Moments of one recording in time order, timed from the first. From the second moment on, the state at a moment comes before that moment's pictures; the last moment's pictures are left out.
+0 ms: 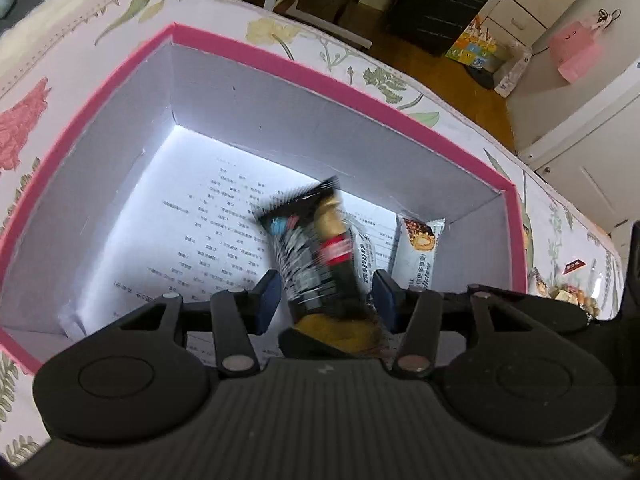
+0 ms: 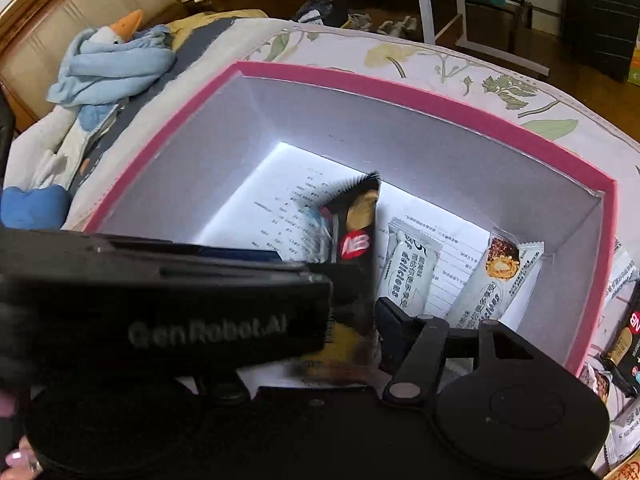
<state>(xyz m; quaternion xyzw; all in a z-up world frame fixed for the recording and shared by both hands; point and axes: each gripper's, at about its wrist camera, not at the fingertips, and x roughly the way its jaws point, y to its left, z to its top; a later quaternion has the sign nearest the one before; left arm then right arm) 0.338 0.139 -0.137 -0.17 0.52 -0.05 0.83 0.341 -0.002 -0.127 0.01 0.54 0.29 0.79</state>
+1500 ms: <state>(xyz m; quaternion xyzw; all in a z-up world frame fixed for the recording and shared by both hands) 0.202 -0.082 -0.012 0.00 0.42 -0.23 0.88 0.177 -0.276 -0.008 -0.01 0.45 0.13 0.89</state>
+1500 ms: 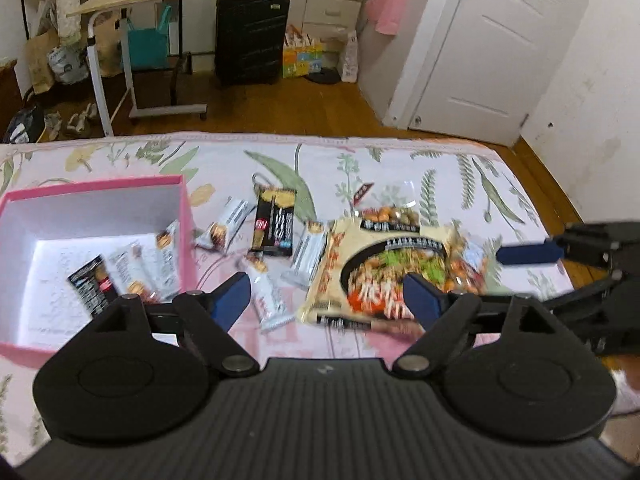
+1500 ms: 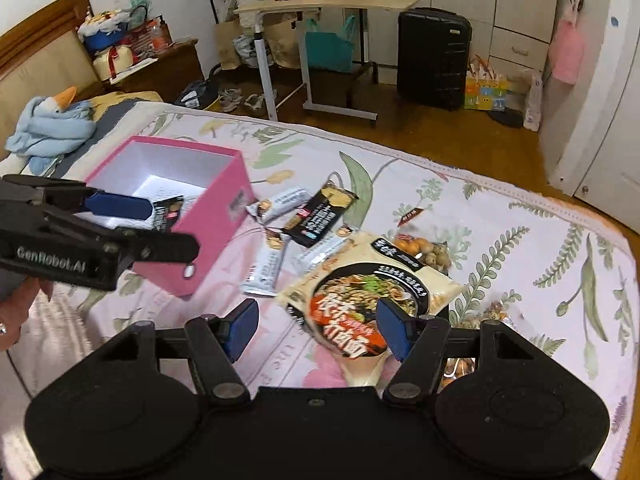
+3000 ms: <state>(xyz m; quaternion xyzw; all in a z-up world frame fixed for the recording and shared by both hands) 0.323 -0.128 -0.197 -0.17 0.58 -0.32 0.73 0.219 -0.268 -0.126 -0.06 0.48 0.06 0.87</state>
